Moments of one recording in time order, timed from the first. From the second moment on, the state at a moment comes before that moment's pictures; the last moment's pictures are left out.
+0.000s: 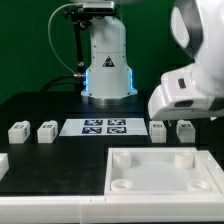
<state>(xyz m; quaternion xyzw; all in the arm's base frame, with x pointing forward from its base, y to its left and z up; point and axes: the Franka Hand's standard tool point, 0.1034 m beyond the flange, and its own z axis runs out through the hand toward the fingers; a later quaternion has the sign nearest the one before) 0.396 0.166 0.030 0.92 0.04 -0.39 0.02</state>
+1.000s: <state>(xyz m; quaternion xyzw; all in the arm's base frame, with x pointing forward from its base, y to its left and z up) 0.388 0.176 0.008 0.91 0.03 -0.41 0.04</state>
